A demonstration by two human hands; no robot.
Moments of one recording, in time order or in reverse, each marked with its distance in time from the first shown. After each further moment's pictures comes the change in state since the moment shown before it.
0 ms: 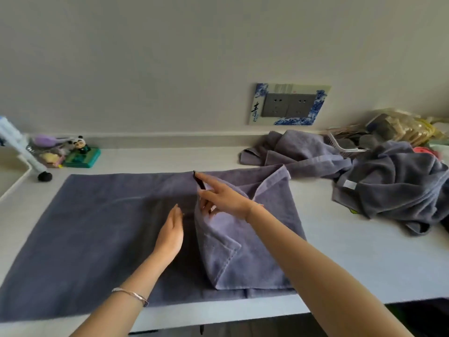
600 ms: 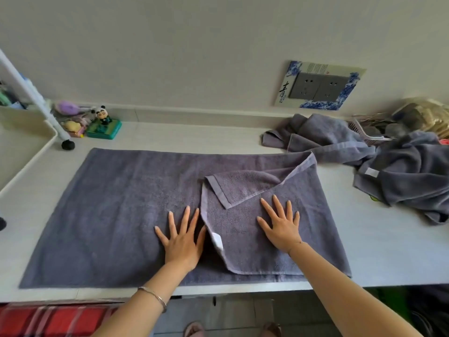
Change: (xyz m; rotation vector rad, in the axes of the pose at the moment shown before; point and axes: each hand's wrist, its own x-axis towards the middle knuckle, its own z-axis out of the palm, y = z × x) left_hand -0.046 -0.085 -0.003 0.750 -0.139 0.006; right_hand -0.049 0.163 0.006 -0.957 0.368 0.315
